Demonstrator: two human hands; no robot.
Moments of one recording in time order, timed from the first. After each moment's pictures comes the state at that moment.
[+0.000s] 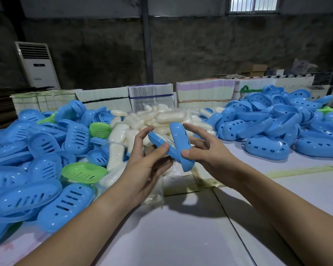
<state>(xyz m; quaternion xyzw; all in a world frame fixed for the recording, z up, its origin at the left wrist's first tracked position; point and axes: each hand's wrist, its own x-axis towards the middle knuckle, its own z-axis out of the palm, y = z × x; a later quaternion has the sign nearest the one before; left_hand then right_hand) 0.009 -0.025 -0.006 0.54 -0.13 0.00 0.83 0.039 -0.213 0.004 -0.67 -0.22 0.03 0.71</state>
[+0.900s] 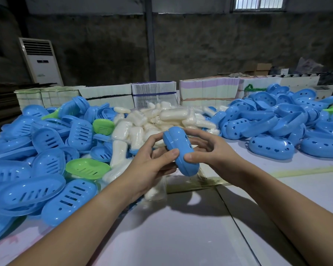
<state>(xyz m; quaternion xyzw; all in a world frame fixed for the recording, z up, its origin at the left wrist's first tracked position) 0.014 -0.017 -0.011 0.66 -0.17 -0.02 0.74 0.040 -0.218 0.001 -0.70 -0.26 0.04 0.67</state>
